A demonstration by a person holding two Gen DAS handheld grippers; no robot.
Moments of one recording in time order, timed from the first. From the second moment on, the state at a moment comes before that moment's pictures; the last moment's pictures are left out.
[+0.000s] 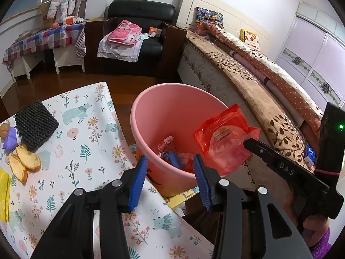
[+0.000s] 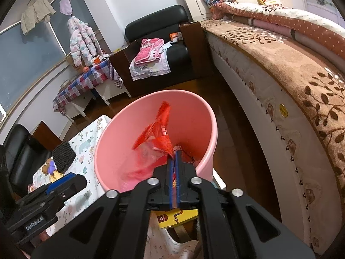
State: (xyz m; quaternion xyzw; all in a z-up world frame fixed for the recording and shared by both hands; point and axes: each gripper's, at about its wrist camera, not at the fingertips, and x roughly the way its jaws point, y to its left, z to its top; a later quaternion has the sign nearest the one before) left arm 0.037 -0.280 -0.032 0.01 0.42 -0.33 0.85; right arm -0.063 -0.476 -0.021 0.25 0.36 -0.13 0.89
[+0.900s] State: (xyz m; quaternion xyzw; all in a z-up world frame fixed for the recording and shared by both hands) left arm 0.021 -0.238 -0.016 0.00 0.40 -0.30 0.87; right arm -0.061 -0.429 -0.010 0.22 0.35 -0.06 0.91
